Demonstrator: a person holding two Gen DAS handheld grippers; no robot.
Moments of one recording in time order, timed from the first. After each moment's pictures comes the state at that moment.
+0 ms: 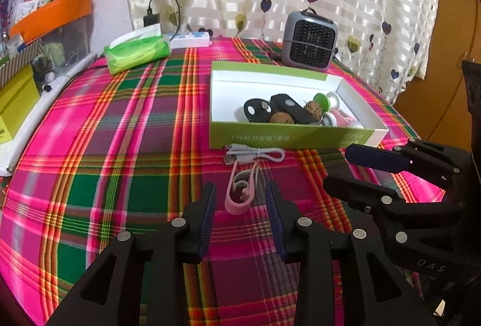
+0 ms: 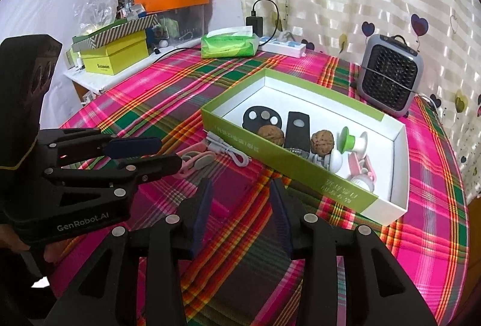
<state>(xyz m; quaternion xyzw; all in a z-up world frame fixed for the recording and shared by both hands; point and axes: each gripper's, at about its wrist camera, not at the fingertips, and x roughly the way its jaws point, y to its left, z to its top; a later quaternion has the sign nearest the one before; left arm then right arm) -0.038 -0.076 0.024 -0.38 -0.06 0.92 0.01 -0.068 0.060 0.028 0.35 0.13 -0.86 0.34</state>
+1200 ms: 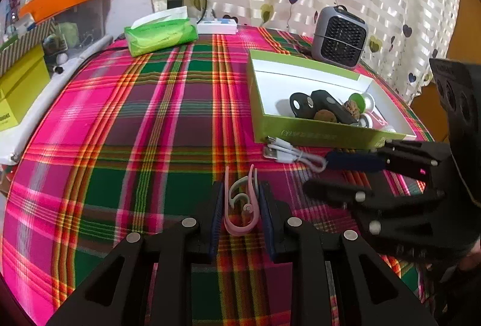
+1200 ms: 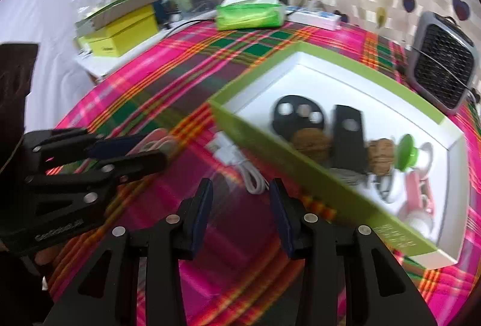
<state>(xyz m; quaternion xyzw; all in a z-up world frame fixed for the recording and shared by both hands) -0.044 -0.115 0.015 -0.40 -0.08 0.91 -0.02 -0.112 0.013 -0.002 0.42 0.14 -0.81 0.39</state>
